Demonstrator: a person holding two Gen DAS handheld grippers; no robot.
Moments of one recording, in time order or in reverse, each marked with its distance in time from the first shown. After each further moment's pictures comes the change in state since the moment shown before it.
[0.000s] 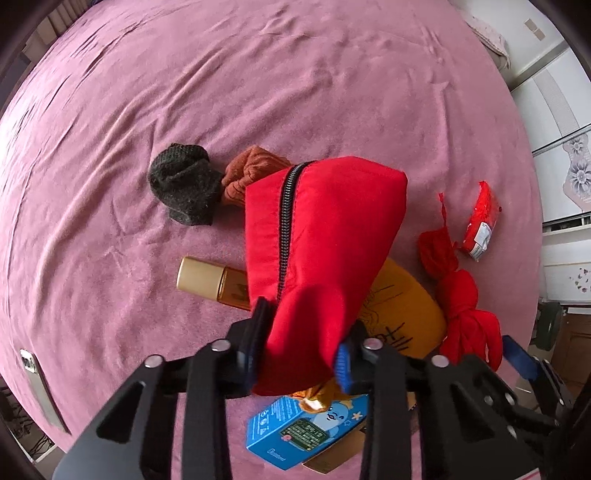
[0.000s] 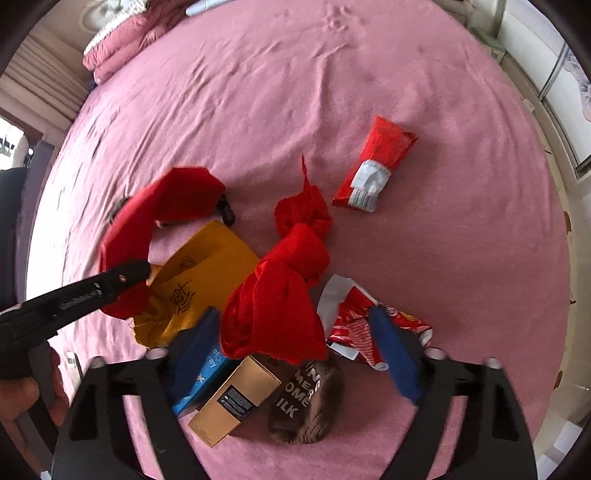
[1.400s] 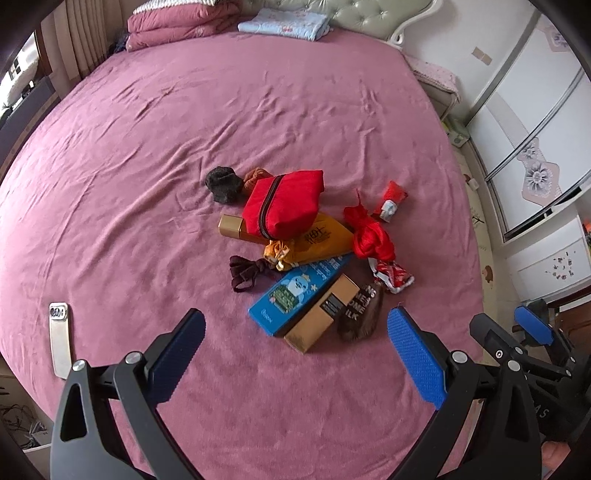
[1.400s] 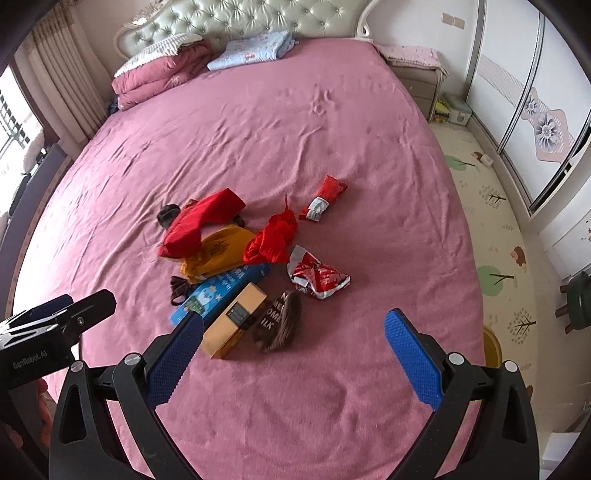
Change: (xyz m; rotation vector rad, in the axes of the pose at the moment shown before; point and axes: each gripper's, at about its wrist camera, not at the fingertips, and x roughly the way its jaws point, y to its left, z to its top) left arm -0.163 -0.006 -0.150 0.042 -0.259 -0.041; right arm -0.161 0.009 -0.117 -0.072 -0.272 -0.109
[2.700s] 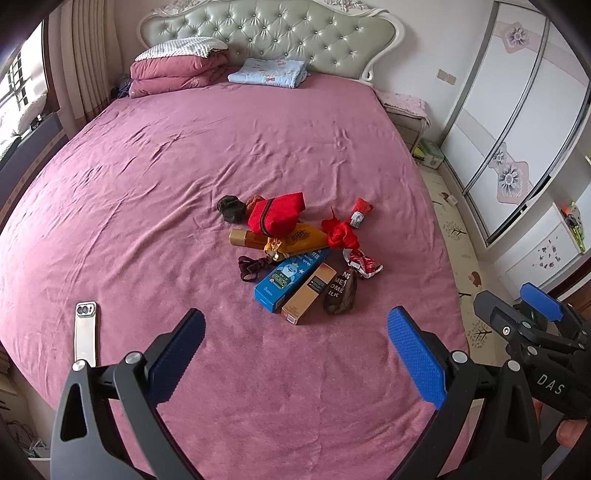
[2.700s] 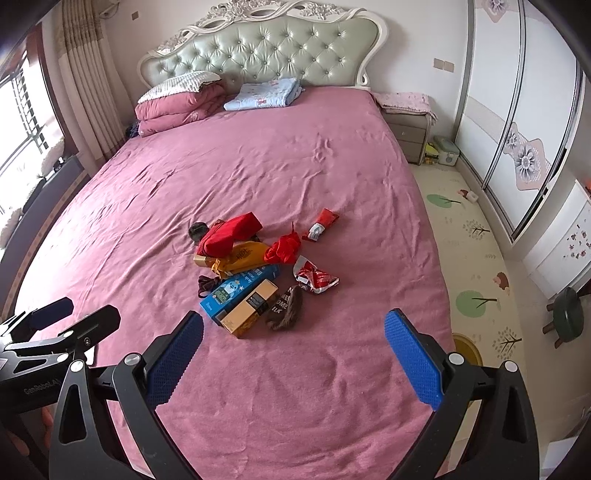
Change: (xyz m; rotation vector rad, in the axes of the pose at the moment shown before) left arm -0.121 -0.004 -0.101 0.082 -0.210 -0.021; right arm -0.130 0.034 -0.081 -0.059 -0.204 -0.025
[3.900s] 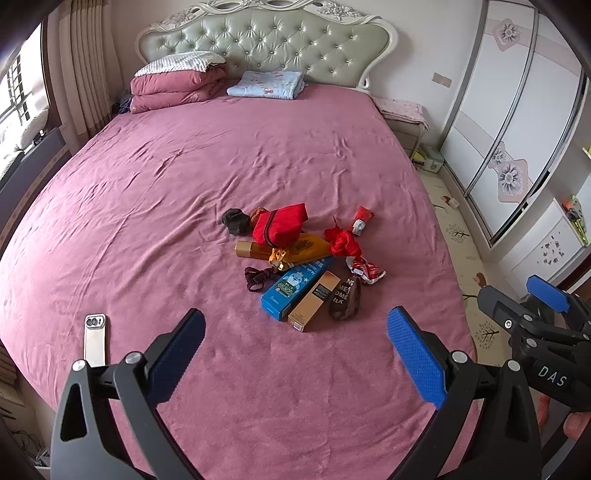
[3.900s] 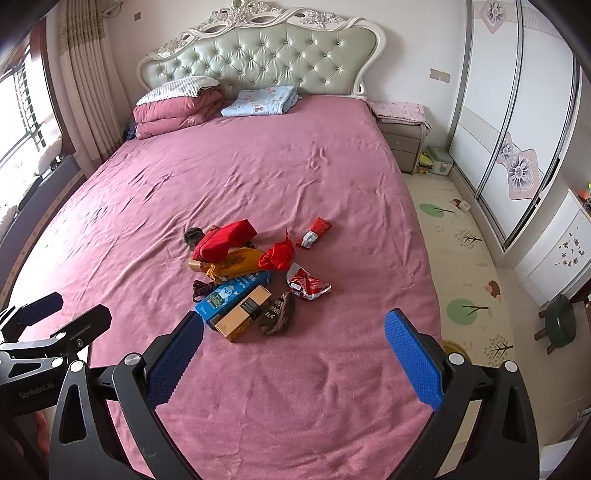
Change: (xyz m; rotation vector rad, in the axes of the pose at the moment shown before) left arm -0.011 -0.003 -0.002 0.034 -0.044 0.022; right arm -0.004 -0.008 0.005 -0.015 -0.036 -0.036
